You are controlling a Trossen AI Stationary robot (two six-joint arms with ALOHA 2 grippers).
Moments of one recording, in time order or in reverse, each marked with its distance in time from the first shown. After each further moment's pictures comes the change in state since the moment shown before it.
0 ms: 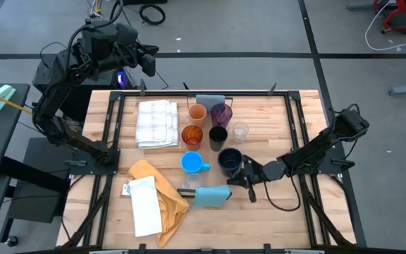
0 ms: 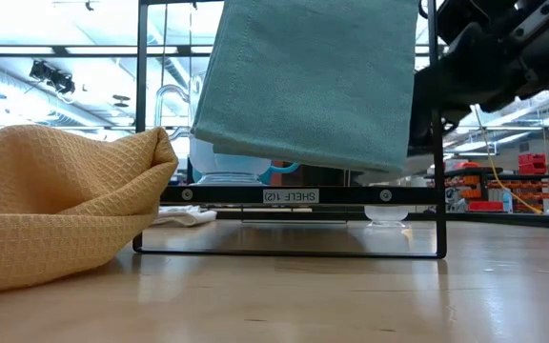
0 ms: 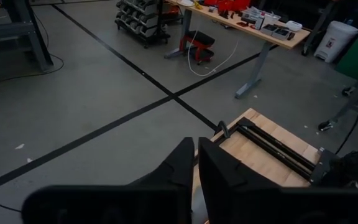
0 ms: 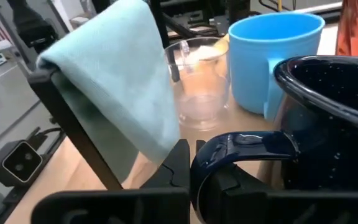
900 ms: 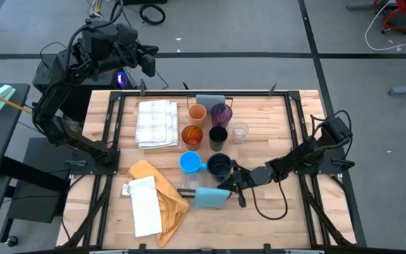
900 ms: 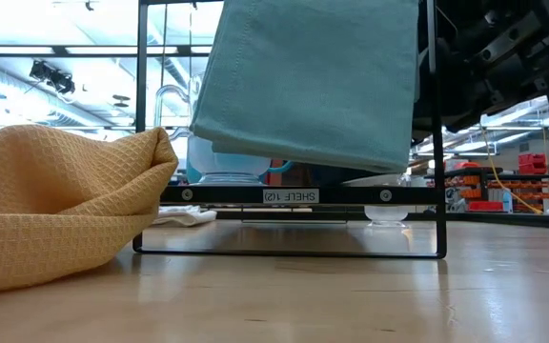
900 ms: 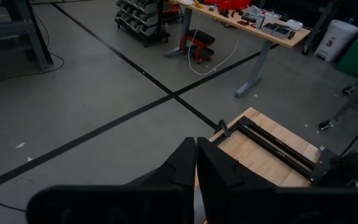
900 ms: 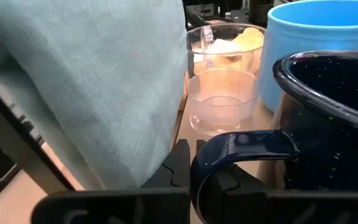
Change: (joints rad) left arm 0.000 0.000 0.000 -0.005 0.000 -0.001; right arm -0.029 0.243 0.132 0.078 -0.071 -0.074
